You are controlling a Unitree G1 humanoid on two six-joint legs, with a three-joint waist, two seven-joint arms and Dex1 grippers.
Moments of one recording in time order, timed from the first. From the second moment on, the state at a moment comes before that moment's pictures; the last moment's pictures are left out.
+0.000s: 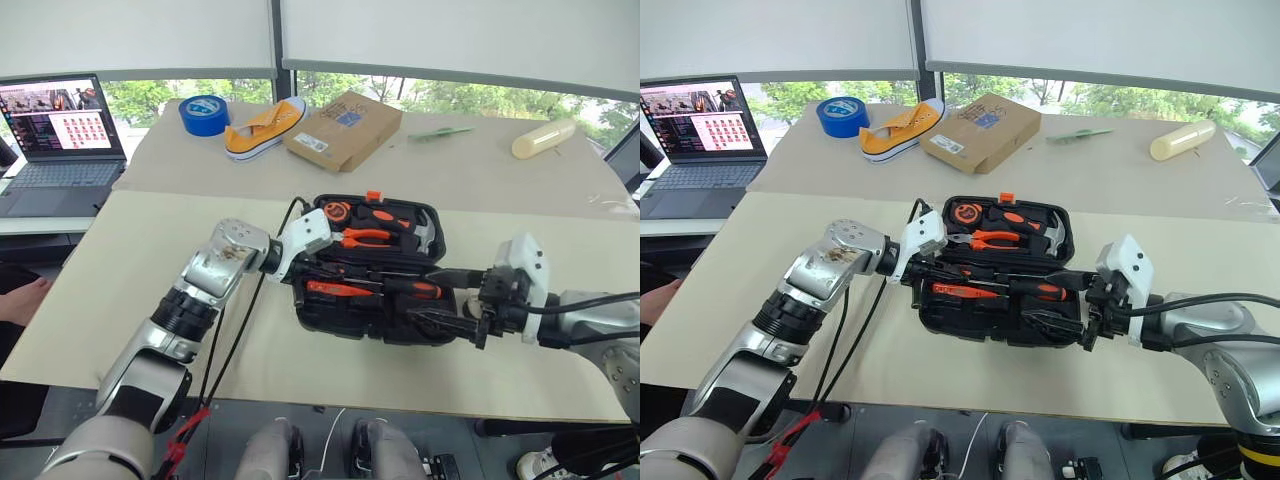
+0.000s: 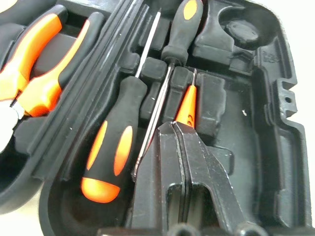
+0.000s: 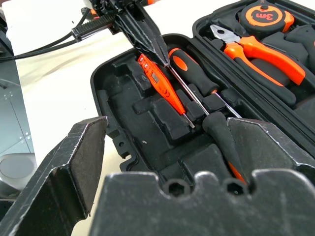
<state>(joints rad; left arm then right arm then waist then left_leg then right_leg) -0.82 0.44 -0.37 0.22 -0.14 0.59 -1.17 -0.12 -0.90 -0.21 -0.50 0.75 0.76 0.87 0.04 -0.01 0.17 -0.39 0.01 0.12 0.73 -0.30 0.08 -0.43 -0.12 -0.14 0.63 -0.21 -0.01</state>
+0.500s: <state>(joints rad) -0.78 0.41 -0.40 0.22 -0.11 0.47 -1.16 -0.11 -0.90 -0.22 -0.49 0.75 0.76 0.87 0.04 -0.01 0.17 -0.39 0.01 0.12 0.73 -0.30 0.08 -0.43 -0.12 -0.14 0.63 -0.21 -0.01</state>
